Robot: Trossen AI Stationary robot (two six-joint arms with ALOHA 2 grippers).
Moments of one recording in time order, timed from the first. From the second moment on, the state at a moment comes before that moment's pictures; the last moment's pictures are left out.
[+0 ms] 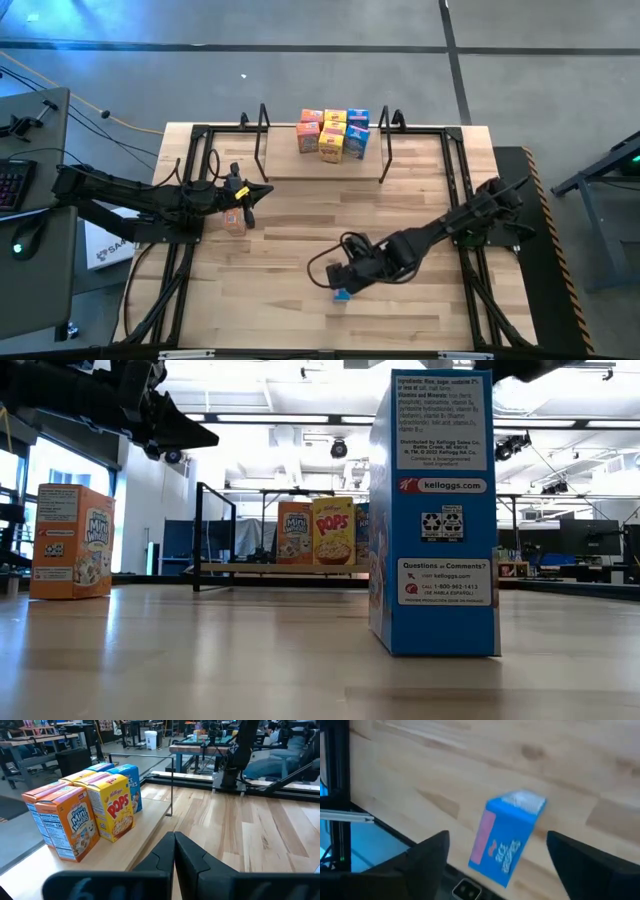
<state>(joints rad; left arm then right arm) -0.09 0.74 0.29 0.30 -0.46 -0.04 0.48 1.81 1.58 -0.85 0.18 1.72</state>
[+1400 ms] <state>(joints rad) -0.09 0.74 0.29 0.28 -0.46 -0.04 0.46 1.94 1.58 -0.86 0.04 1.78</state>
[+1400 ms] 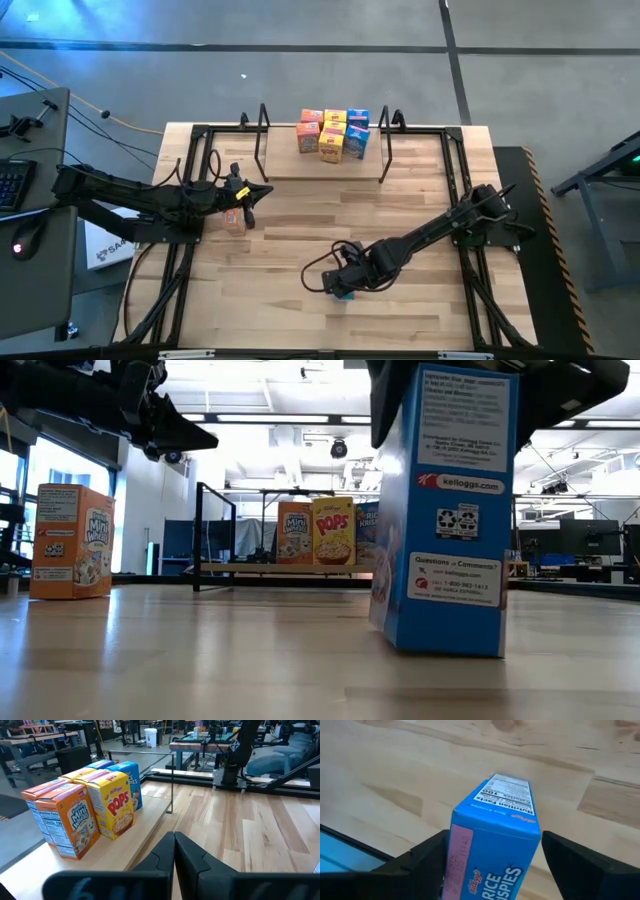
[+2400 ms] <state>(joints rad) -0.09 0.74 0.29 0.28 -0.46 -0.05 0.43 1.94 1.67 -0.92 0.10 1.57</state>
